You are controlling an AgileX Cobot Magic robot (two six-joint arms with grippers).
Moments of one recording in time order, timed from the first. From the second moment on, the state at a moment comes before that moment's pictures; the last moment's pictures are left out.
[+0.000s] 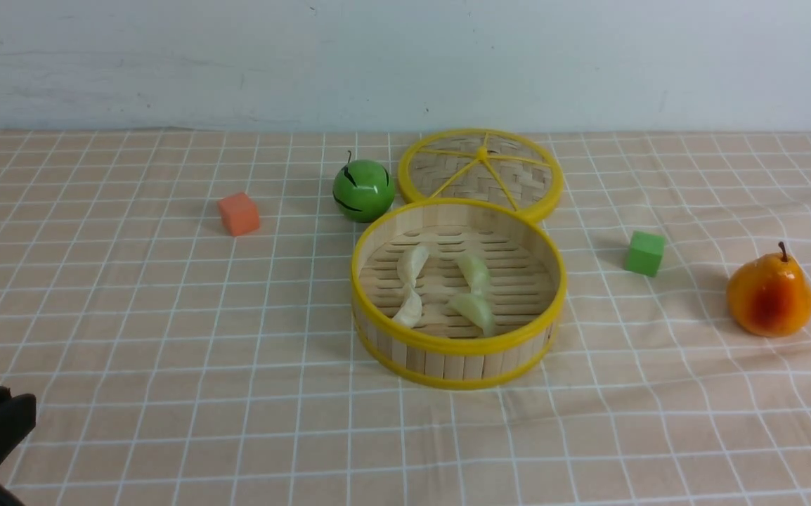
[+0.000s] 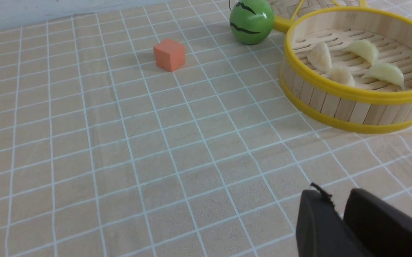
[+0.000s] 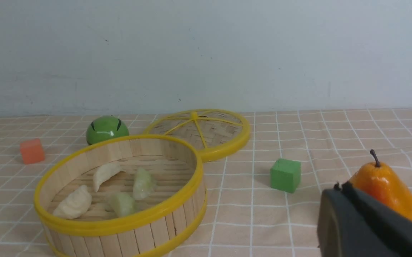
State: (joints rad) right arm 0.27 0.46 -0.08 0.45 -0.32 -0.27; left arm -0.54 0.45 -0.43 0.47 0.49 -0.49
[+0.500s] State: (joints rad) right arm 0.26 0.35 0.02 0.48 -0.34 -0.27; left arm -0.54 0.45 -0.43 0.47 0.50 -0.49
